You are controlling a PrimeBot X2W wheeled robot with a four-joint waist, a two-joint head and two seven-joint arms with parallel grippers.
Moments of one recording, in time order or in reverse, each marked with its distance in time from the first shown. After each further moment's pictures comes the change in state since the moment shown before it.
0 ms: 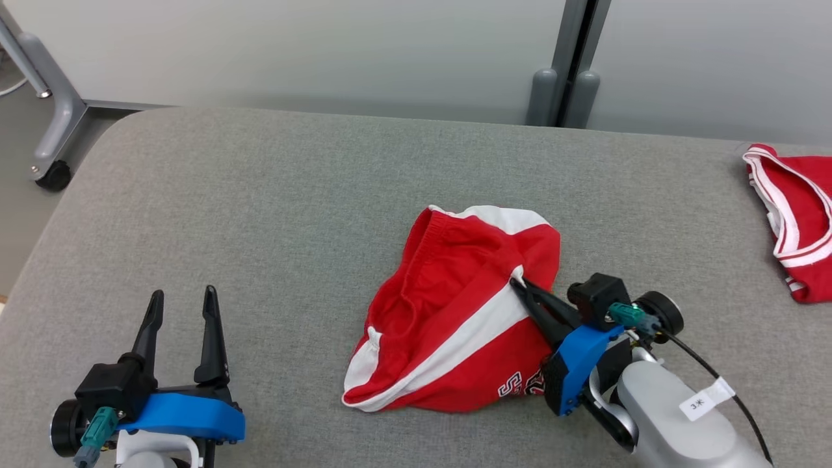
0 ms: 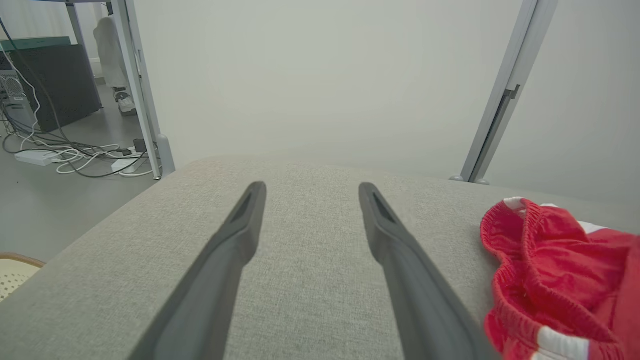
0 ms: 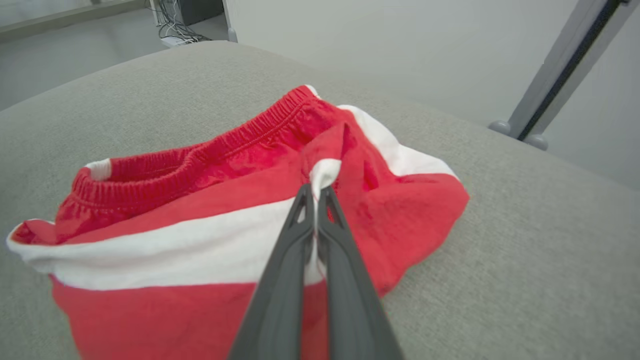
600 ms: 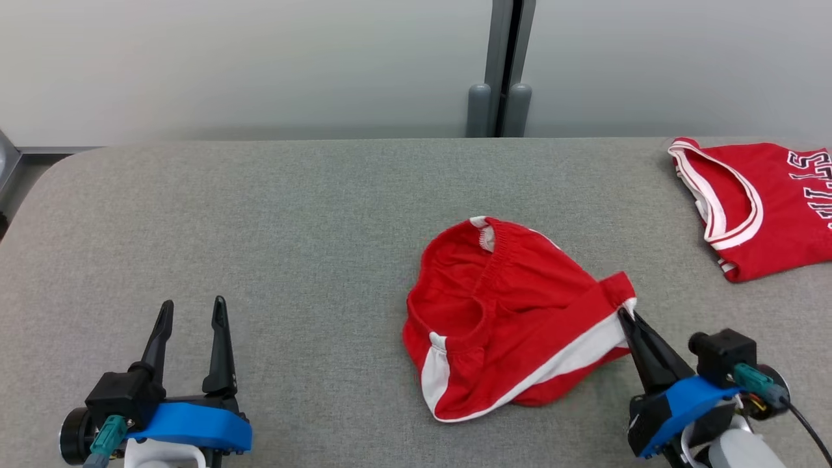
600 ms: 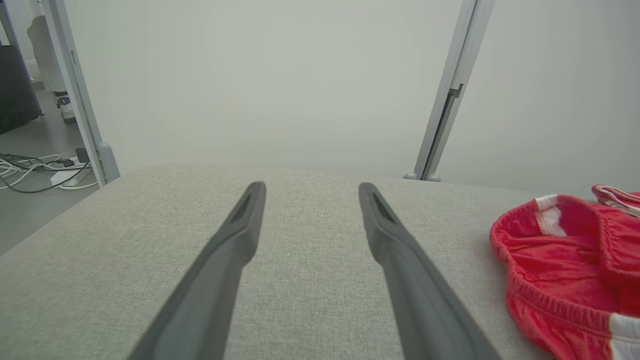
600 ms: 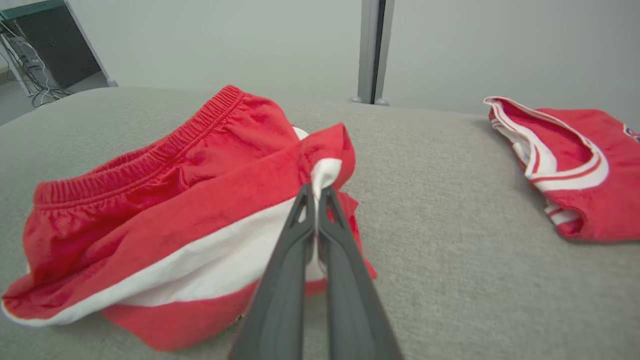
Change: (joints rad) left arm 0.023 -0.007 -0.011 0.000 0.004 0.000 0.000; right arm 0.312 -0.049 -0.366 -0.253 -0.046 0.000 -0.008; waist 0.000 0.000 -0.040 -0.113
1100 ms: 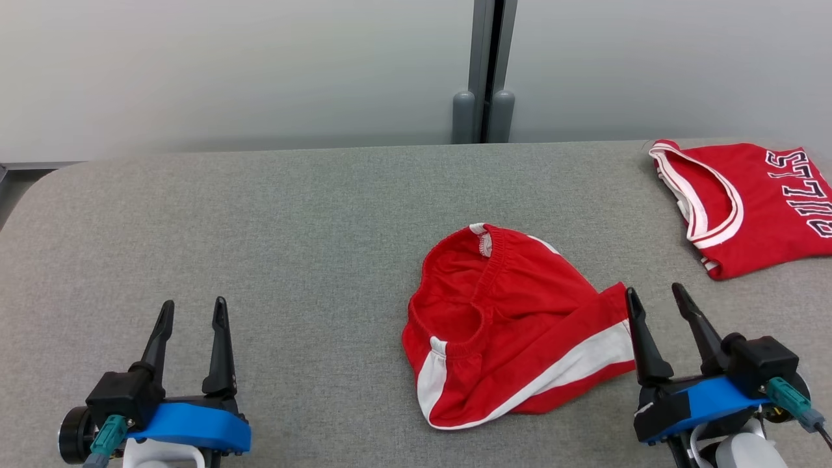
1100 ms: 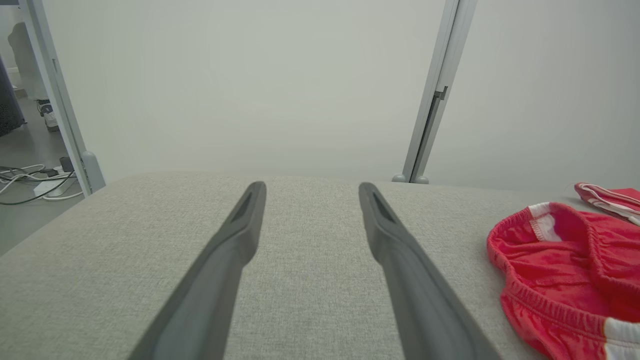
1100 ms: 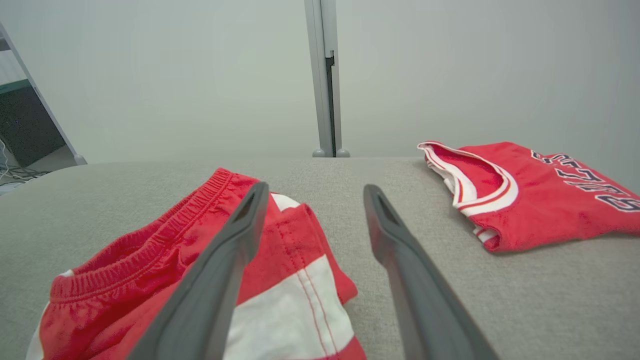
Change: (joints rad) left arm 0.001 0.011 -0.013 0.001 -0.004 0.000 0.000; right arm 0.085 0.125 -0.194 -0.145 -0.089 0.000 -0.048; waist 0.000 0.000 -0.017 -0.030
